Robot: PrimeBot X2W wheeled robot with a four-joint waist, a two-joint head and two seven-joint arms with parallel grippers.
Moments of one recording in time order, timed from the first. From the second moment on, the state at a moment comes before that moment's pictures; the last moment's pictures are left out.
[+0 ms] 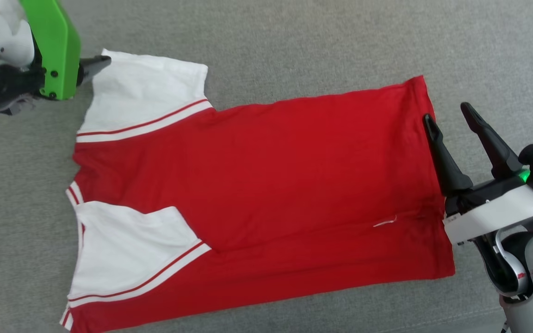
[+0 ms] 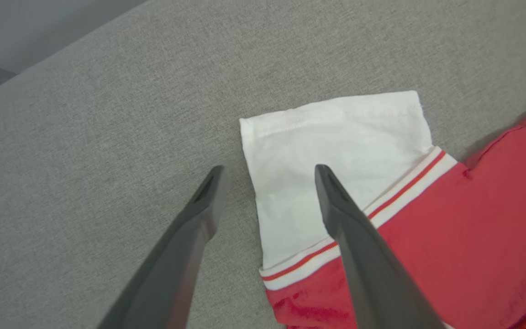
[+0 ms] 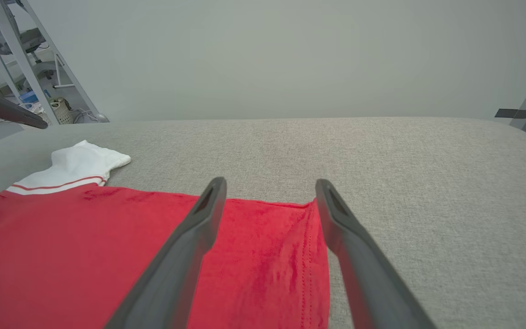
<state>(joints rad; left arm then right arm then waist) -1.31 0.74 -1.08 0.57 -1.20 -0.12 0.68 -0.25 -0.30 0.18 -0.15 0.41 0.13 -0.01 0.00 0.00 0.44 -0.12</state>
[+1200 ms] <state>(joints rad) -1.34 0.67 -1.26 0.55 -1.12 -0.13 0.51 -0.60 -0.61 0.30 -0.08 0.58 0.13 0.48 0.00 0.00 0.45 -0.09</state>
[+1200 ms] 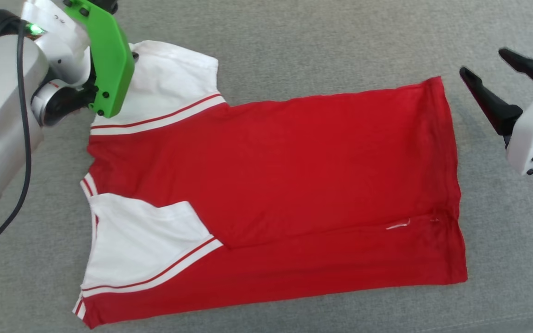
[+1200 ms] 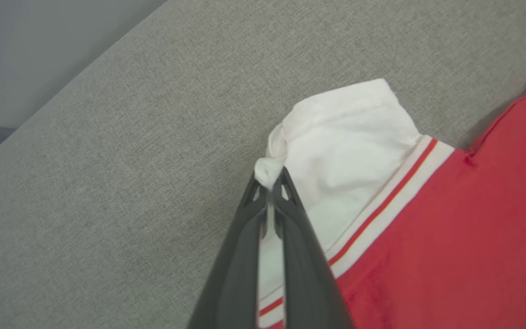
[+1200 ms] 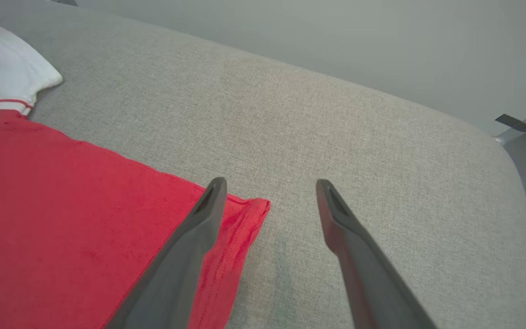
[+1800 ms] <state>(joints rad) -1.37 0.64 -1.28 0.44 -1.07 -0.13 0.43 -0.86 -0.65 0.52 0.27 0.70 0.13 0.89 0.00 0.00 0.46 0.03</state>
